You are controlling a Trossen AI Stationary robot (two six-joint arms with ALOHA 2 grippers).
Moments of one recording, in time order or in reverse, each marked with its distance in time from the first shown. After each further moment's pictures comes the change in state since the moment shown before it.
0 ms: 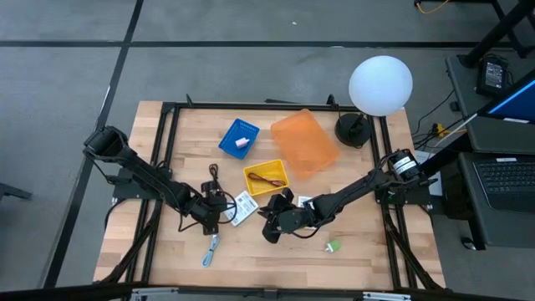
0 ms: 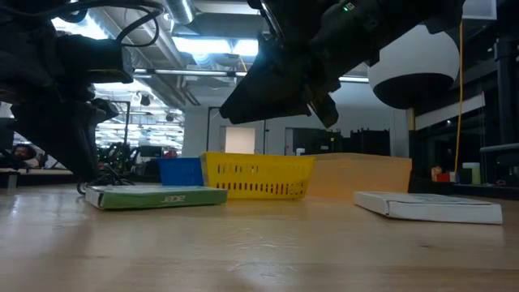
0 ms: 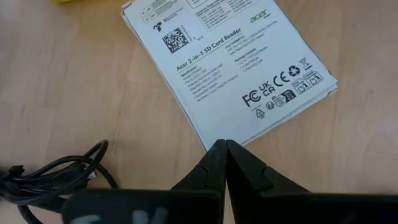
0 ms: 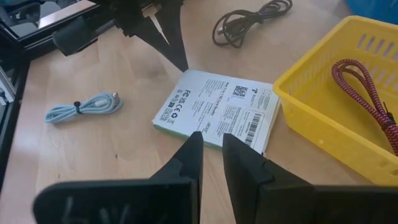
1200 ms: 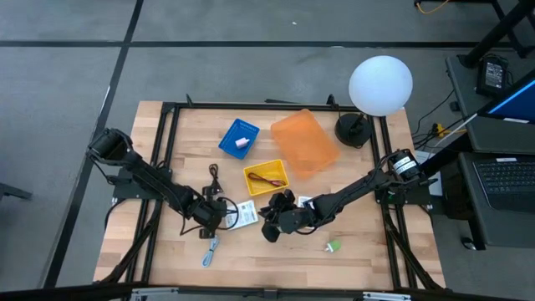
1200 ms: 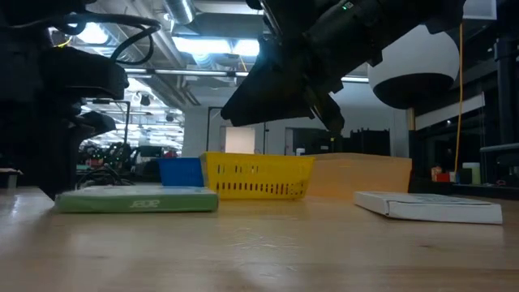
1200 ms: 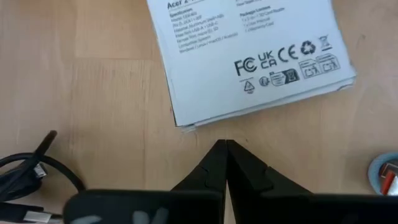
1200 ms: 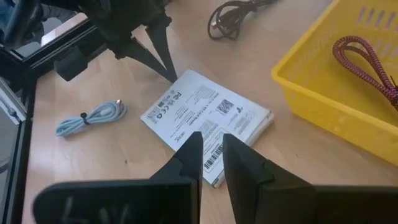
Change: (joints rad) left arm -0.002 0.074 0.001 -0.019 0.106 0.069; right arm 0.000 0.000 0.000 -0.013 -0.011 0.132
